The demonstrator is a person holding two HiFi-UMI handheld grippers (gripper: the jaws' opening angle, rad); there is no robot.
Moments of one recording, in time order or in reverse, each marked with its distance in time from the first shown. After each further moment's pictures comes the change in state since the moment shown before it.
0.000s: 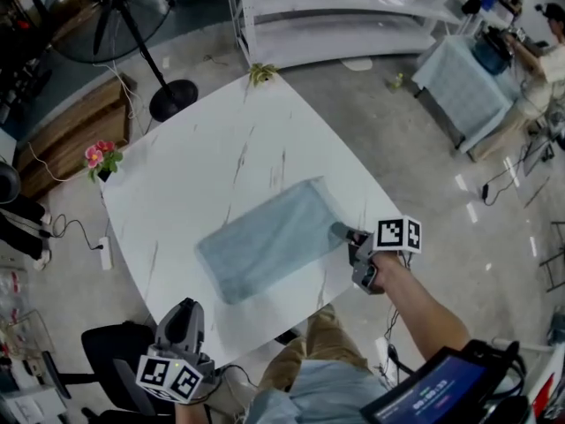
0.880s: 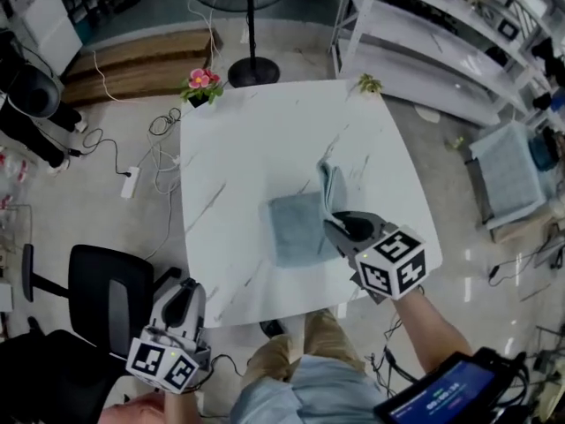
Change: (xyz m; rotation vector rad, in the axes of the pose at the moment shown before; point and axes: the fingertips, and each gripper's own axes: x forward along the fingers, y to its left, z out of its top) left arm -0.130 0.047 -0.009 -0.090 -0.220 0.192; right arm 0.044 0.241 -0.104 -1.200 0.167 0.145
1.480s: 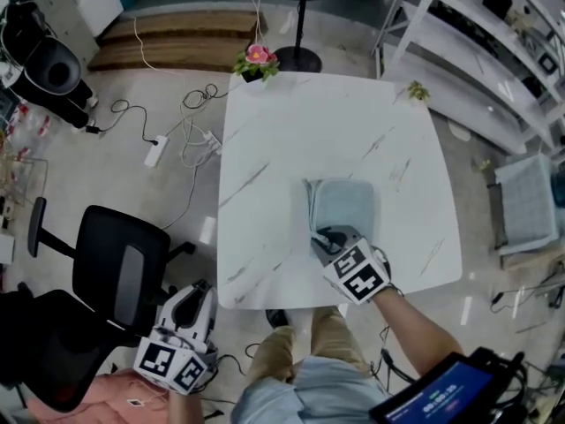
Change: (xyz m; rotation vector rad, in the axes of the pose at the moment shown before) left arm -0.058 0.024 -0.031 -0.046 0.014 0.111; right arm 0.102 0.076 -0.087 -0.356 0.284 0.087
